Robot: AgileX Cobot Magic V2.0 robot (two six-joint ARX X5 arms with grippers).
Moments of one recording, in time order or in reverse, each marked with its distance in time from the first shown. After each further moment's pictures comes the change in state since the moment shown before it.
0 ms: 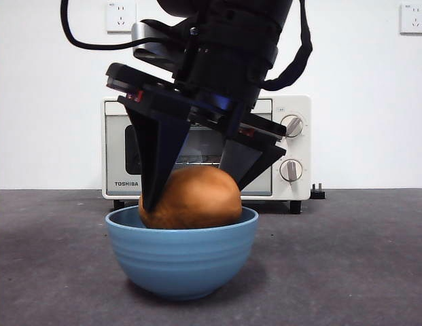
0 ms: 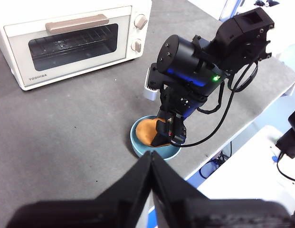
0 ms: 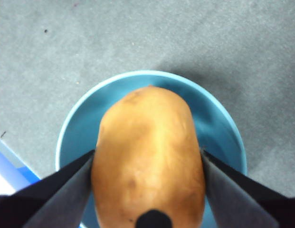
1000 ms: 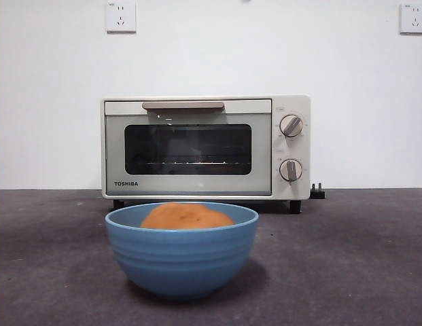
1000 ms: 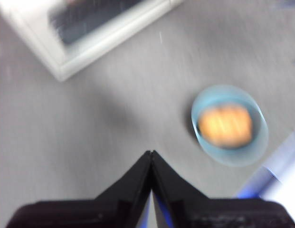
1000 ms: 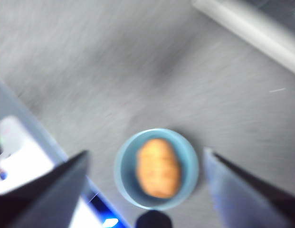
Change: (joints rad) left arm 0.000 0.462 0.000 0.218 -0.183 0.243; right arm 0.004 -0.428 0.227 -0.259 0.110 0.002
